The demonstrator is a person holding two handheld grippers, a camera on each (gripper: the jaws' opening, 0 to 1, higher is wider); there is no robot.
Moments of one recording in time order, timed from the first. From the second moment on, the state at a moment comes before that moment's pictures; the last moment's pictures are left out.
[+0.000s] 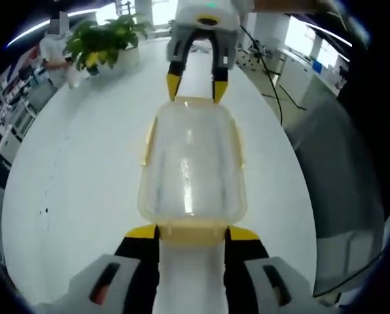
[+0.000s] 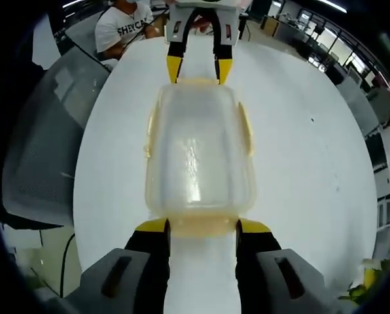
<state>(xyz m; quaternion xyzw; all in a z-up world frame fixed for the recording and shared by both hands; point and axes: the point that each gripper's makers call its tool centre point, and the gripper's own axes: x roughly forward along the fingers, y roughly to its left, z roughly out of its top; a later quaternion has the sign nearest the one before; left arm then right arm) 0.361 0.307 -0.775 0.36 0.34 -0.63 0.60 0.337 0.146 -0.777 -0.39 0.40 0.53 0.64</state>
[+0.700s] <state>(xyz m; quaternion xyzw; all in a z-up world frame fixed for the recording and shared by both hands) 0.358 0.296 -0.780 0.37 0.35 -0.63 0.59 0.333 0.137 -0.786 -0.38 0.39 0.53 0.65</state>
